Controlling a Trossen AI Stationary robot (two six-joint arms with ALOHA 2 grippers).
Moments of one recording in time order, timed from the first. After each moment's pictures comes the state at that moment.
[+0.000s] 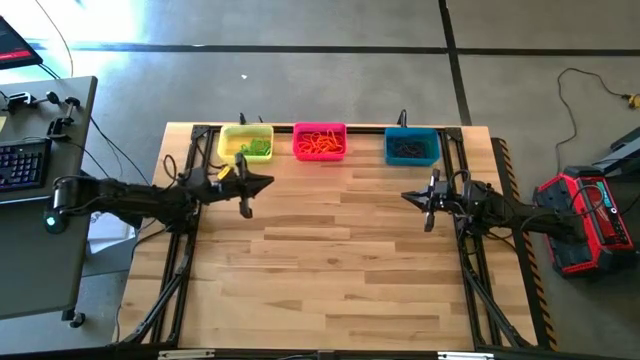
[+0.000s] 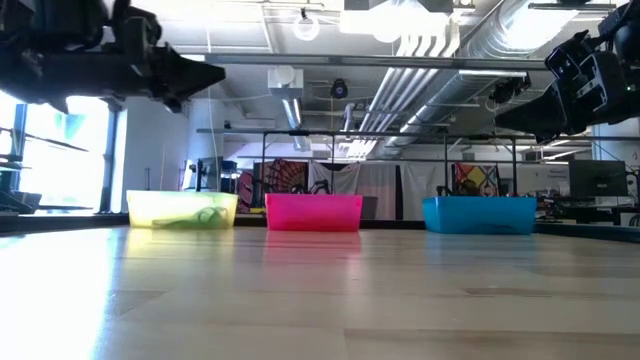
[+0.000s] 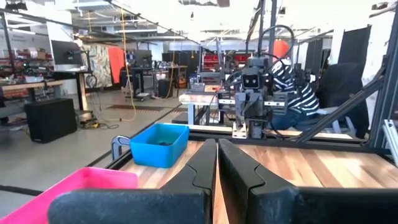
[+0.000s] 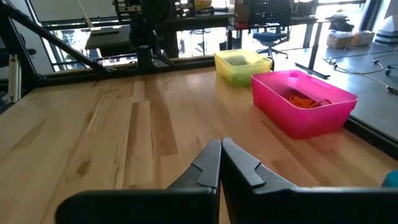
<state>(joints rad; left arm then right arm) 0.25 0.93 0.11 0.96 0.05 0.00 -0.16 0.07 0.06 -0.14 0.06 0.05</state>
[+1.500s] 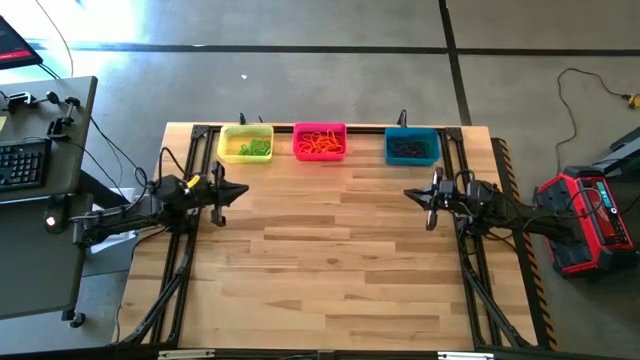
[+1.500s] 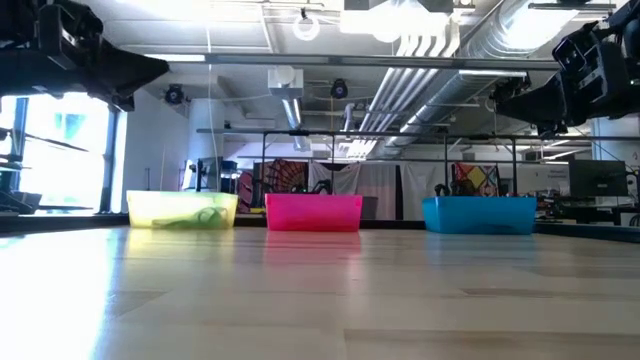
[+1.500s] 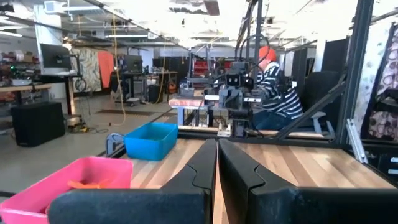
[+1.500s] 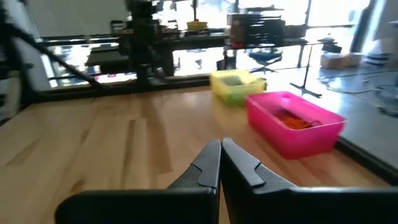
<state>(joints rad) 0.25 0.00 0.01 0.15 0.08 -0.01 -0.16 0.00 0.07 -0.14 0.07 0.02</state>
